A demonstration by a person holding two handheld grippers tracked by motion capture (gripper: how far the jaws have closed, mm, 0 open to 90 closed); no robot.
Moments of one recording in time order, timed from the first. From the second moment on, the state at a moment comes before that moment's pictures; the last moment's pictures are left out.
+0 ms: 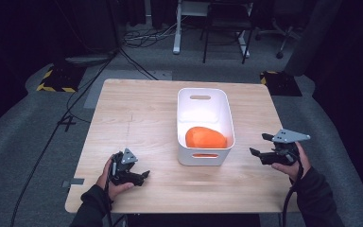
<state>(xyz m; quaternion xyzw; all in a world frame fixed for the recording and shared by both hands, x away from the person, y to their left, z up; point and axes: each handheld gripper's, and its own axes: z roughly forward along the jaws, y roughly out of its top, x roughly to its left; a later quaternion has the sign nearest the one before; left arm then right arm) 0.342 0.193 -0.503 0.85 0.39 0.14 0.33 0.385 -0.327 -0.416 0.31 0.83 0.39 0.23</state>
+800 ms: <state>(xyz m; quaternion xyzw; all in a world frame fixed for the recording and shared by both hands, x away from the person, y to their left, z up) 0.342 0.193 -0.503 0.85 0.39 0.14 0.33 0.366 -0.360 -0.469 0.34 0.85 0.36 0.19</state>
